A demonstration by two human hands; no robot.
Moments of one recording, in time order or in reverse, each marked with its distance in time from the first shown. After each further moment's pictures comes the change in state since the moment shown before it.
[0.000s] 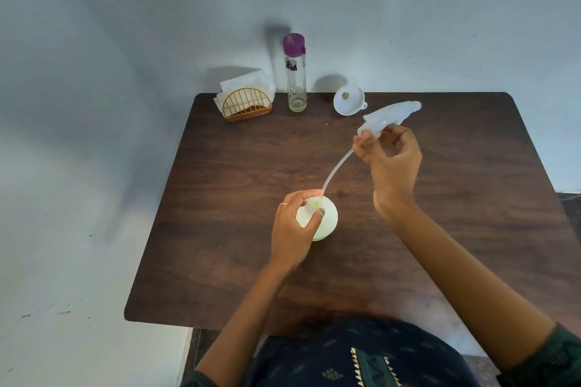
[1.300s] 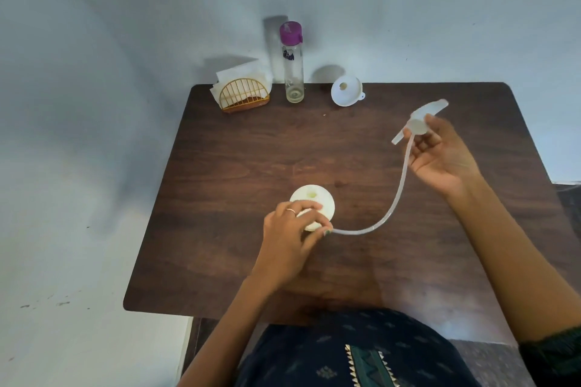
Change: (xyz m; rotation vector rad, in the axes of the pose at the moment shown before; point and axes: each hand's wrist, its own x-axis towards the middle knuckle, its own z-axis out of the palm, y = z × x) left_hand -0.034 0.026 -0.026 0.374 -0.183 0.249; right_hand 0.052 -0.023 -0.075 0.482 -0.089 0.637
